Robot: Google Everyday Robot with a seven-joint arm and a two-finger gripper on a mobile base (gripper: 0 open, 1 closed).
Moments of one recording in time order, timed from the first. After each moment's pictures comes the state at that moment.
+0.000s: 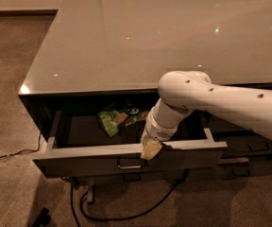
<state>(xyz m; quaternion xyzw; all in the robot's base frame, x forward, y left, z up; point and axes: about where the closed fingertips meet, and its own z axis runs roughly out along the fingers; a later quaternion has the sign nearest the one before) 0.503 -0.045 0.657 -0.67 0.72 0.12 0.12</state>
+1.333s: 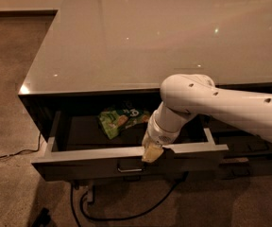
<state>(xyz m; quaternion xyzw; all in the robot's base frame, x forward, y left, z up) 0.487 -0.051 0.659 -0.66 0.73 0.12 0.12</state>
